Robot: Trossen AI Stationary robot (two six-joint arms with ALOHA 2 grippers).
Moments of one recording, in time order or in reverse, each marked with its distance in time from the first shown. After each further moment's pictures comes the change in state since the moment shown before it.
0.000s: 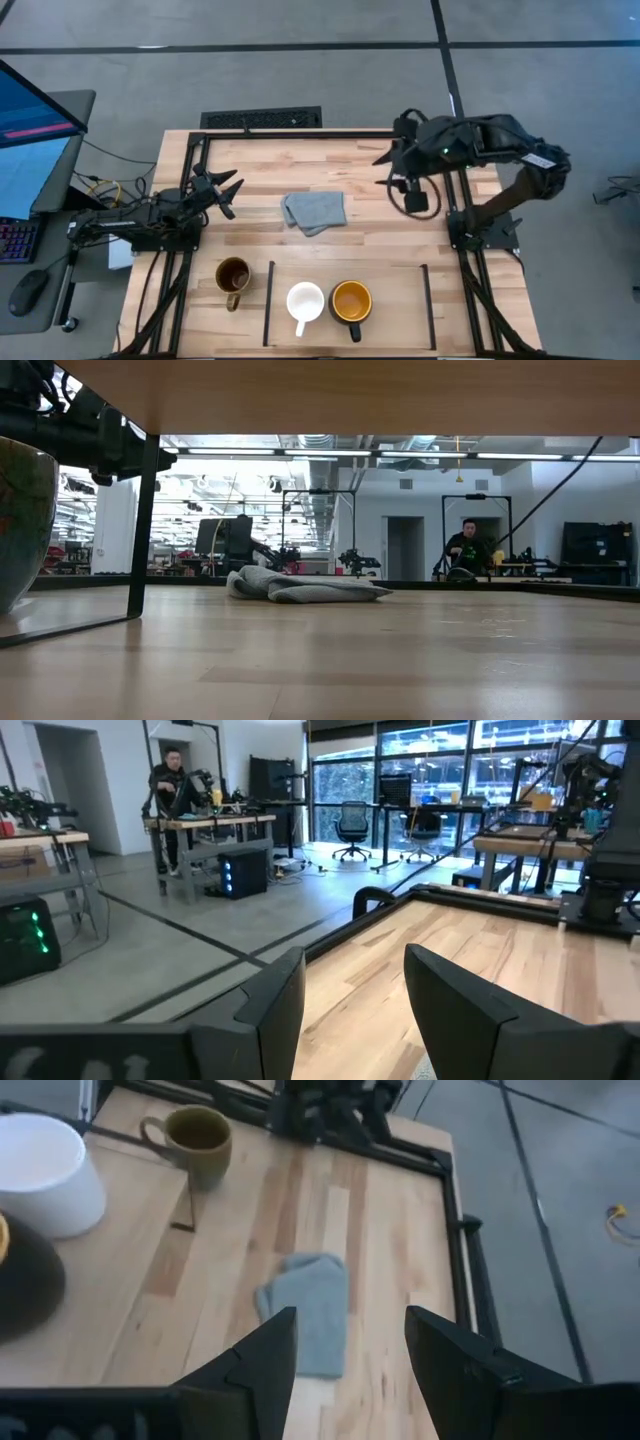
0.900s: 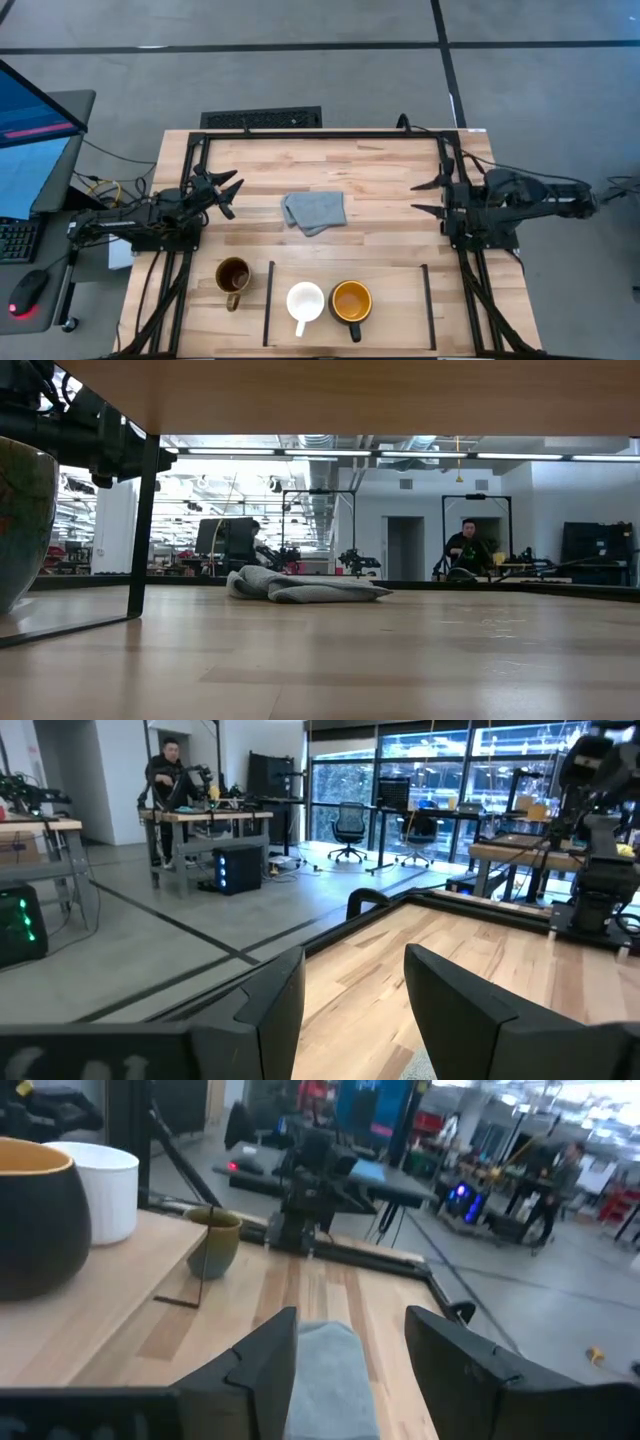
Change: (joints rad) left arm 0.000 0.000 0.000 0.000 0.004 -0.047; right arm 0.026 -1.118 -1.466 0.961 -0.013 -0.005
